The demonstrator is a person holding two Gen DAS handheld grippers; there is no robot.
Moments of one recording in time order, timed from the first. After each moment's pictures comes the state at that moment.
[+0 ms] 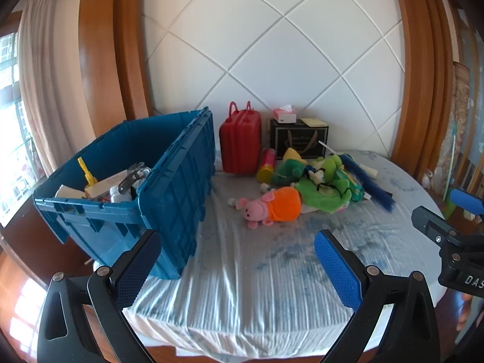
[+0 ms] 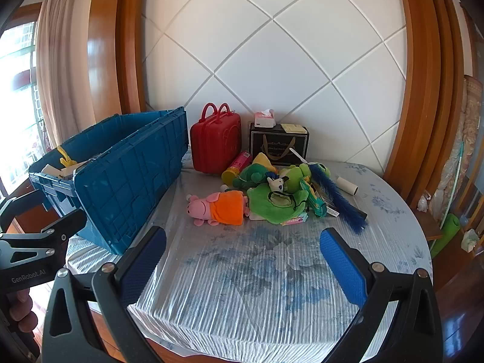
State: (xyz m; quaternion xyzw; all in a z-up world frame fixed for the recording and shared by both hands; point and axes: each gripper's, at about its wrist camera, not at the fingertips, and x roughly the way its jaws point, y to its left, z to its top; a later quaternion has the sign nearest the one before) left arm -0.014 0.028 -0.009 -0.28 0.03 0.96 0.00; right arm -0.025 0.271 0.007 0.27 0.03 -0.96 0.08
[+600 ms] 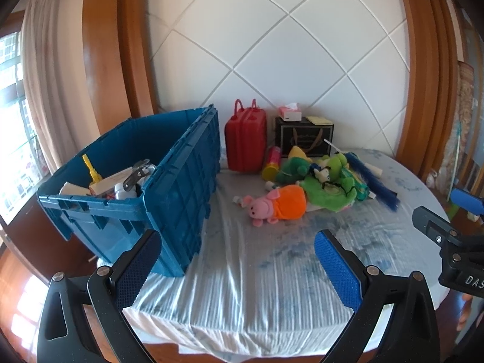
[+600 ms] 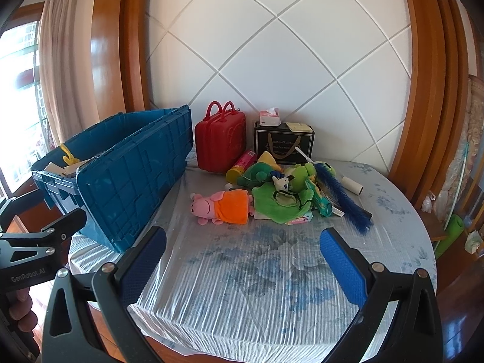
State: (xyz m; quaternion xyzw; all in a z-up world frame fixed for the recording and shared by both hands) left arm -0.014 0.024 -0.012 -0.29 0.03 0.96 -0.01; right arm -0.027 0.268 0.000 0.28 0.03 -0.96 0.09
